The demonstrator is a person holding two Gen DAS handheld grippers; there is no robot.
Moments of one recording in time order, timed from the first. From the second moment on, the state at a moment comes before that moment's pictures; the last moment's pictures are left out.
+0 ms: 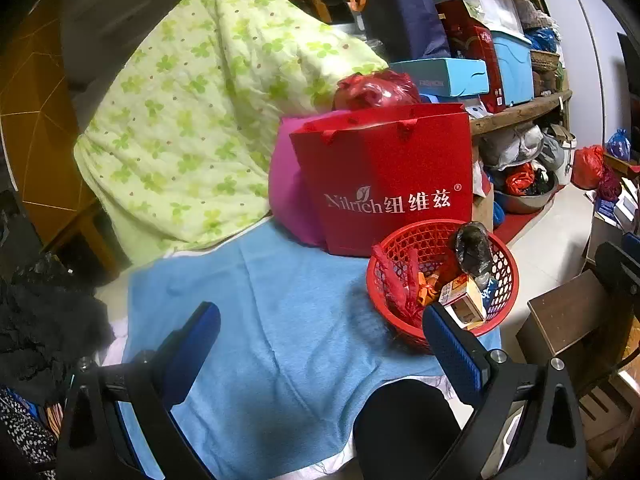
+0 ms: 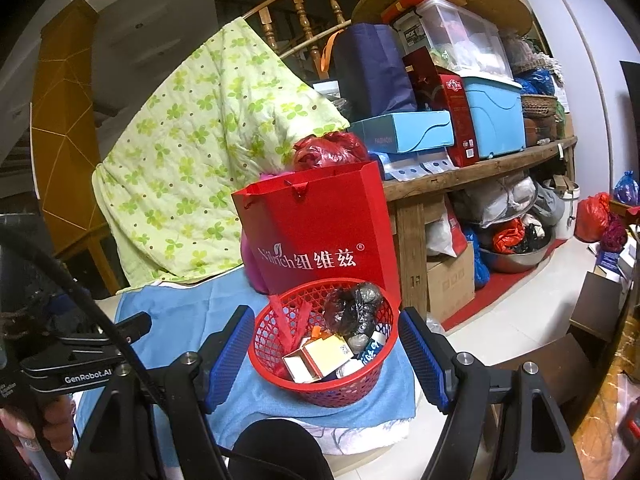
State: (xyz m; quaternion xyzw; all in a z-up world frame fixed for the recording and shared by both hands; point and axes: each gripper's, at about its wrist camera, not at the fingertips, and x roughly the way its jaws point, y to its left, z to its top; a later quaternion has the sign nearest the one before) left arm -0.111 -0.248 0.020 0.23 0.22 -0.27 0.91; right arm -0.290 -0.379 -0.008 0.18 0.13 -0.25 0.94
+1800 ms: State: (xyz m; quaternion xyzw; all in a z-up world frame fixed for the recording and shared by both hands) left arm -0.108 -0.247 0.022 0.23 0.22 -0.28 0.91; right arm -0.287 -0.366 0.003 0.17 0.13 -0.25 0.94
